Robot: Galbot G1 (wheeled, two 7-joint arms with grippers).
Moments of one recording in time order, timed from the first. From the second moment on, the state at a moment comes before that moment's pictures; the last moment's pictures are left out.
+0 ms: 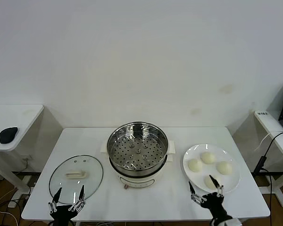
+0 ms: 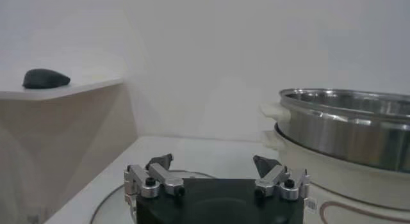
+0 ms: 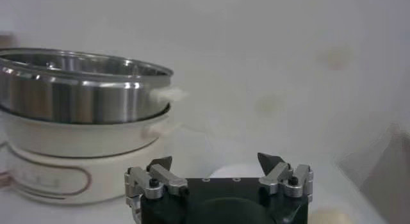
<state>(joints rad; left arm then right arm) 1.86 -1.27 -0.61 -2.09 -0.29 -0.14 -0.15 -1.71 1.17 0.70 2.10 -0.01 -0.03 -0.09</state>
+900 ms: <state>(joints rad) 1.86 -1.26 -0.63 -2.11 -0.22 -0.06 -0.16 -0.88 0.52 0.25 1.66 -0.26 -0.14 -0.67</state>
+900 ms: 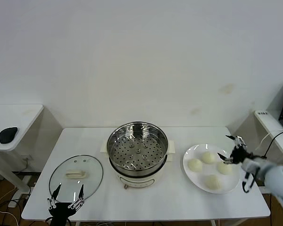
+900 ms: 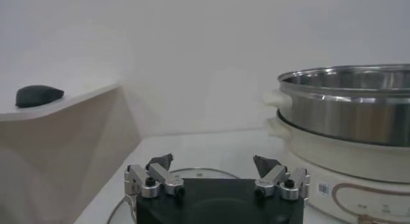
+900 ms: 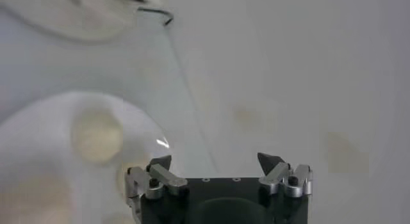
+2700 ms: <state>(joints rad) 1.82 -1.25 -0.65 -2.05 -0.21 -0.04 -0.16 -0.07 0.78 -0.73 1.01 -0.23 -0.05 -0.97</state>
